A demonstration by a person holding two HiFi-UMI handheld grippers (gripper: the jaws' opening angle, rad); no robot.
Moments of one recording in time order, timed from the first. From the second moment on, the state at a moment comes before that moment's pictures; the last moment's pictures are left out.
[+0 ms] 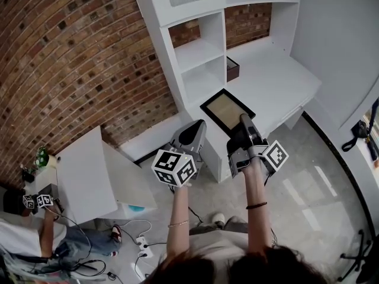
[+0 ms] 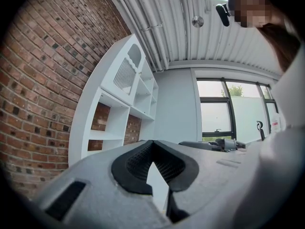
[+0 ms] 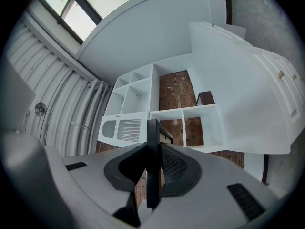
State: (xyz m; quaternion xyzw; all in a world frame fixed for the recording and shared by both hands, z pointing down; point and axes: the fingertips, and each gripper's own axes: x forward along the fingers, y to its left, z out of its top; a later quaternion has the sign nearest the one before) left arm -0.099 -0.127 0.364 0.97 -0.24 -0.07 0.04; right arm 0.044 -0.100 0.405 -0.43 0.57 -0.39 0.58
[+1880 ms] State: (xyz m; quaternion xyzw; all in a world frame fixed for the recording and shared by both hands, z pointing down) left arm -0.009 -0.244 0.359 0.91 -0.40 -0.09 0.06; right arm 0.138 -0.266 0.394 -0.35 0.61 -0.49 0.51
